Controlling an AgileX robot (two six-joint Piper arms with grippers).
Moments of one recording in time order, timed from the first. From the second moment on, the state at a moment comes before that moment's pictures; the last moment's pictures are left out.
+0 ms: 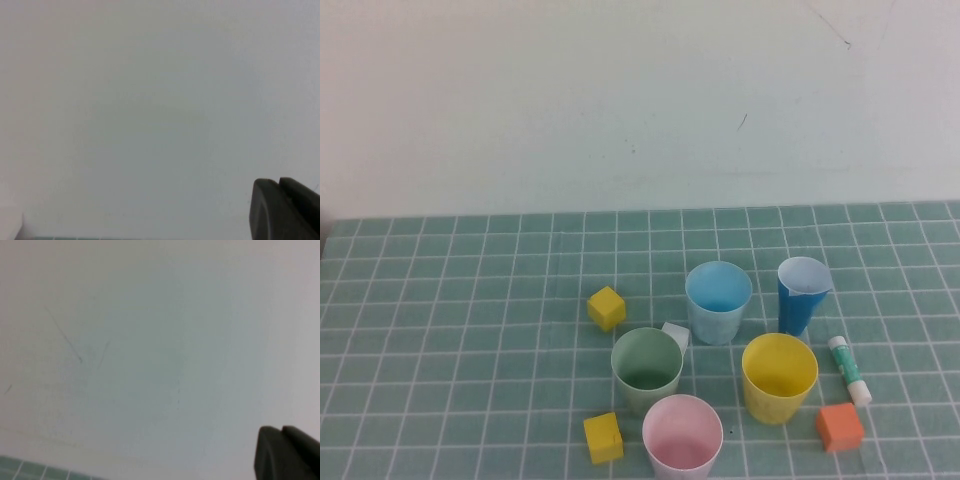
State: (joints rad) right arm -0.06 0.12 -0.33 -0.09 0.18 -0.26; left arm -0.06 0.24 -0.41 -0.12 0.15 -0.08
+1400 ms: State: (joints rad) right arm -0.06 0.42 -0.31 0.24 0.36 -0.57; left arm -0.38 1.47 -0.99 -0.64 0.53 0.72
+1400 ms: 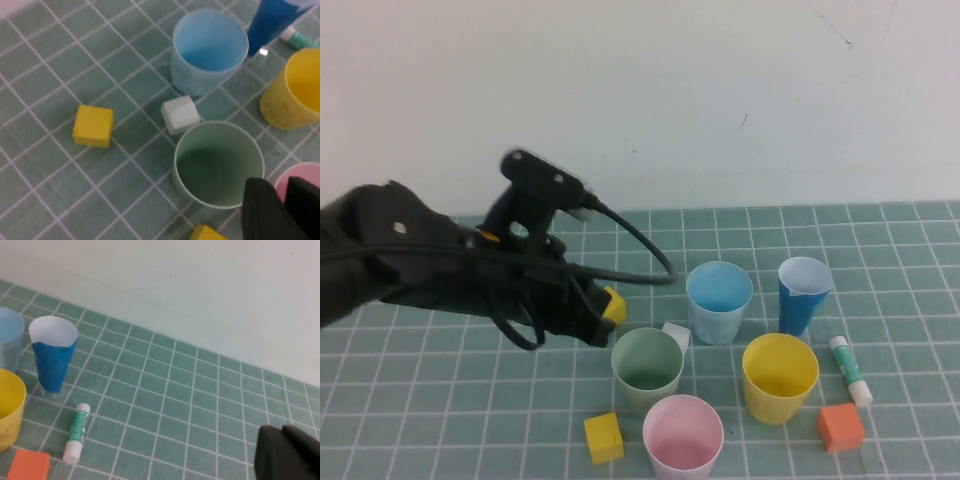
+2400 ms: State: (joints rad) right arm -0.06 0.42 -0.30 0.25 0.34 -0.57; left arm -0.43 1.84 -1.01 -0.60 0.32 0.58
